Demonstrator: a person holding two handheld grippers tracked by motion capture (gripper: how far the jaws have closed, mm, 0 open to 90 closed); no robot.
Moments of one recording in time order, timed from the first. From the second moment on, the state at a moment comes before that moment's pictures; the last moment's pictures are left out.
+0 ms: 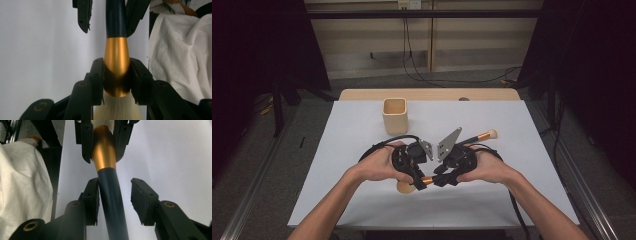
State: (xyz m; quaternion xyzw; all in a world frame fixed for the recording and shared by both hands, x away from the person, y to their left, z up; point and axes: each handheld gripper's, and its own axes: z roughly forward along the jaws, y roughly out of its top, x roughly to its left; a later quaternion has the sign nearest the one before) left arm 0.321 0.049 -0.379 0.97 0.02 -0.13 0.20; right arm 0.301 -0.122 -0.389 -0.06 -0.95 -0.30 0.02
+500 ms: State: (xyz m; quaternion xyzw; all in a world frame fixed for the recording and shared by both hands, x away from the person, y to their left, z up) left arm 0.322 0.049 -0.380 0.97 0.02 -0.13 0.22; right arm 0.299 -0.117 -0.393 -0.05 -0.95 -0.31 0.03
